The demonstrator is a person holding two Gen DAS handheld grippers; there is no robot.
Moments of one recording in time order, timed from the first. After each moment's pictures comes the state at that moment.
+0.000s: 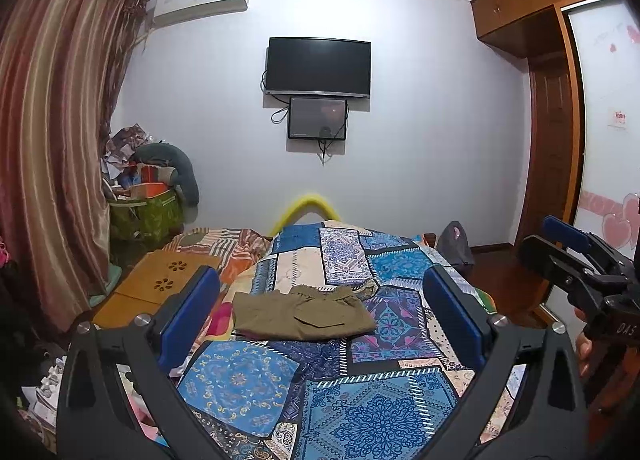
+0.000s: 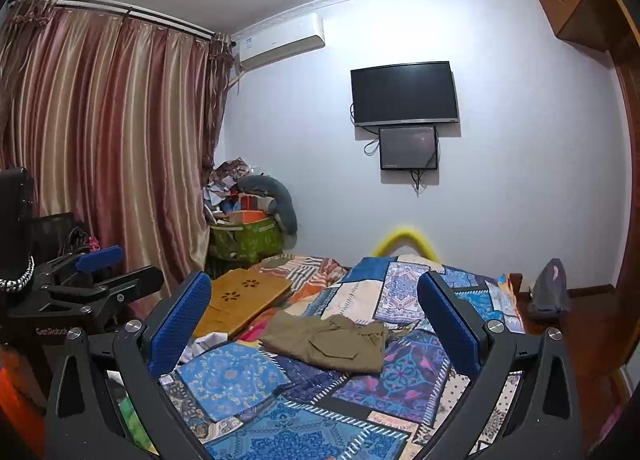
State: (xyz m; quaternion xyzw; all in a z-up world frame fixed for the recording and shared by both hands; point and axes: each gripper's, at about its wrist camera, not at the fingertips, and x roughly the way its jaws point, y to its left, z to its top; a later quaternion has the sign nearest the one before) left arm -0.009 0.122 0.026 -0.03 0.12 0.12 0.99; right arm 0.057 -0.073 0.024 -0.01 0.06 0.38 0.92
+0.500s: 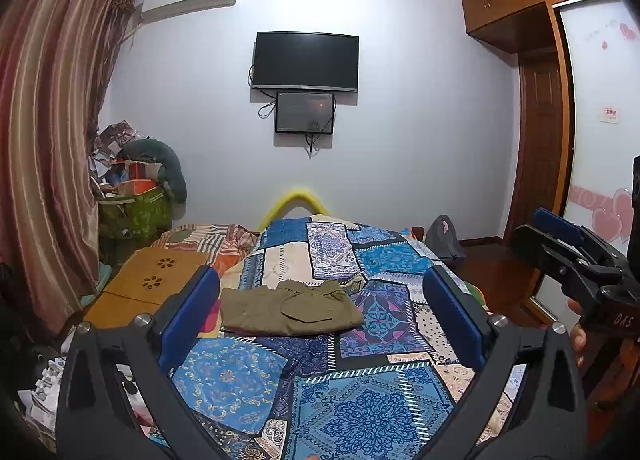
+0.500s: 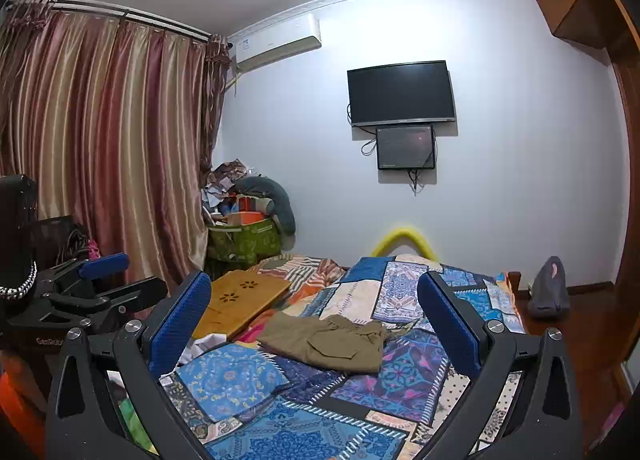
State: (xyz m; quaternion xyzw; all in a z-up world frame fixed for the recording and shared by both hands) left arm -0.007 0.121 0.024 -0.03 0.13 0.09 0.99; right arm 0.057 -0.075 0.026 0.00 0.06 0.38 0.92
